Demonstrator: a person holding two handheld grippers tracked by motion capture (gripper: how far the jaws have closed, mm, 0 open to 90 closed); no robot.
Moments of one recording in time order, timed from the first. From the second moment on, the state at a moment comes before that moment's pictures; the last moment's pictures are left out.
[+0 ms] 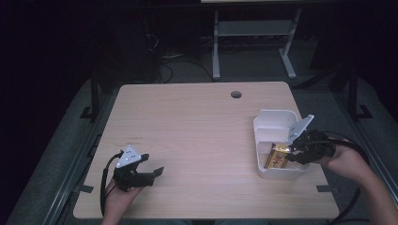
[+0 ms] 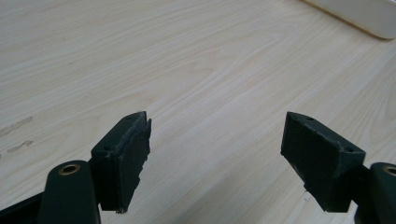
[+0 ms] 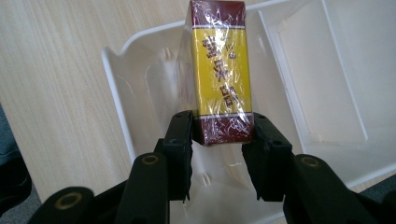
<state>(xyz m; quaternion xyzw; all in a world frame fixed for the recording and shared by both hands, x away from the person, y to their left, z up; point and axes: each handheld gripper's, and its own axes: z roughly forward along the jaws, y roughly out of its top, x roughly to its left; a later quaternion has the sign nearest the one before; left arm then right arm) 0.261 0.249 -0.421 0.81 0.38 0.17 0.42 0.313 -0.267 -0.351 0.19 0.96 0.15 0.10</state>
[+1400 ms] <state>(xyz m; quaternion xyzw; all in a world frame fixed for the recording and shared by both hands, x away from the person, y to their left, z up) 0.260 0.247 -0.421 0.81 0.37 0.17 0.42 0.242 -0.293 -0.325 0.20 0.92 0.30 0.12</state>
